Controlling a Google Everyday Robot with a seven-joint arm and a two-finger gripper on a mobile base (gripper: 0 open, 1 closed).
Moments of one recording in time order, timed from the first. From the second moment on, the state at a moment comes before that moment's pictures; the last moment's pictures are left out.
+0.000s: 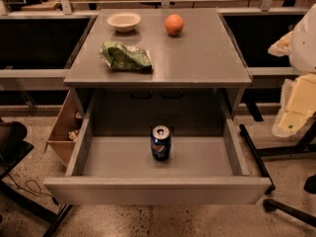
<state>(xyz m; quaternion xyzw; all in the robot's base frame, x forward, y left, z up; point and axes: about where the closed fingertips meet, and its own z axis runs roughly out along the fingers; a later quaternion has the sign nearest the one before) 0.438 -0.217 0.977 -0.60 0.78 -0.03 0.16</state>
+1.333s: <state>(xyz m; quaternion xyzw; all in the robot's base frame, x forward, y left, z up) 0.496 -0.146 0.866 -0.58 0.74 0.13 0.31</state>
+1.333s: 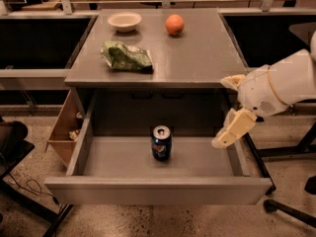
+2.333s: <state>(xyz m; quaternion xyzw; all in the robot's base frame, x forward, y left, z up) 0.538 -0.116 0.836 -0.53 0.73 0.17 0.40</state>
